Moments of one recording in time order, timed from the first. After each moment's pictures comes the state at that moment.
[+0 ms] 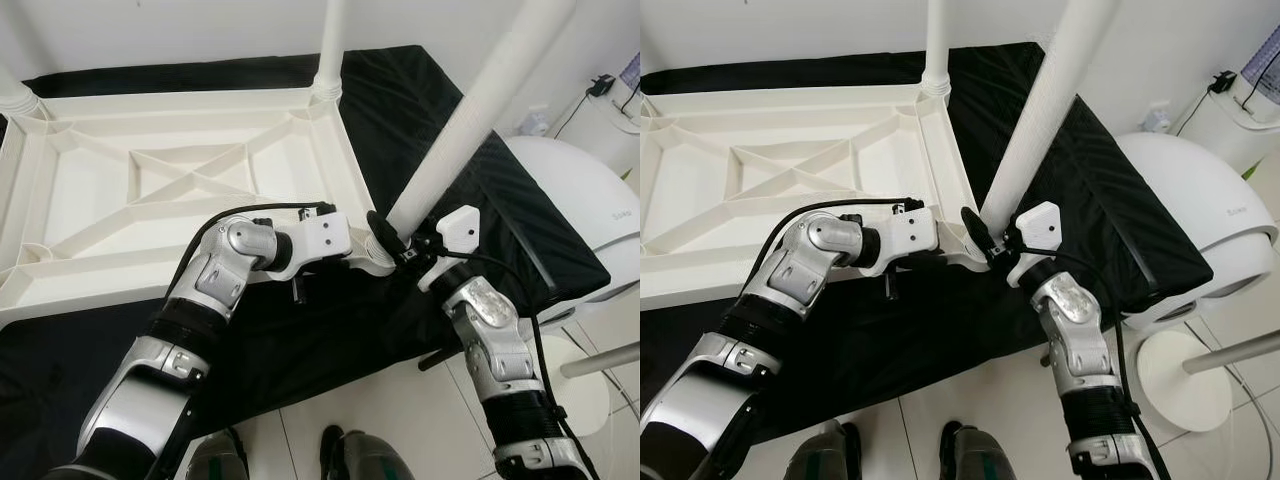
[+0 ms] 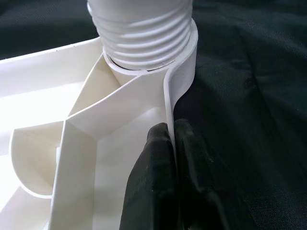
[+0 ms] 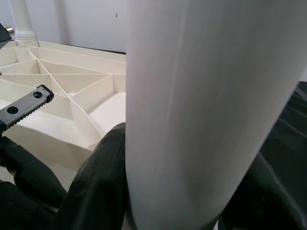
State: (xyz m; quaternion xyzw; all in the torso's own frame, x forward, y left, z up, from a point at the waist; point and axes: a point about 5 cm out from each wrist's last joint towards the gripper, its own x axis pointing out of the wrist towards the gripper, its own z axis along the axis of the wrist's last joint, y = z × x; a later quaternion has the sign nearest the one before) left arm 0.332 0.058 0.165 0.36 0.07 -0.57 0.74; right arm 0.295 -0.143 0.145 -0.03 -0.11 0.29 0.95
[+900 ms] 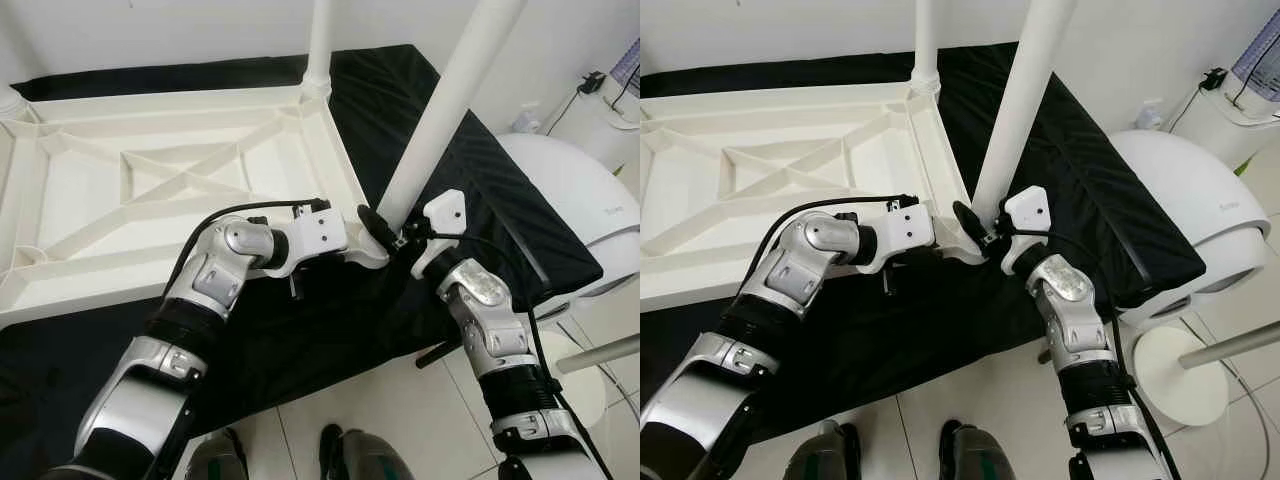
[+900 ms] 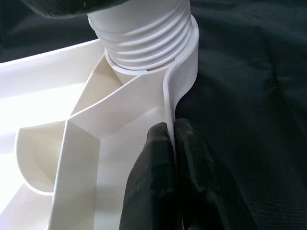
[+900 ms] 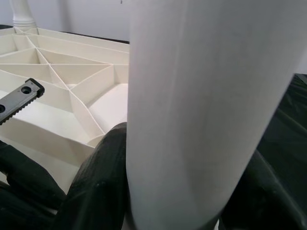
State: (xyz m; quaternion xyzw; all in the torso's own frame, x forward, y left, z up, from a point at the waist) left arm 0.336 0.061 0.165 0.37 0.06 -0.54 0.76; right arm 0.320 -0.139 0.157 -0.04 -0.08 0.30 0.95
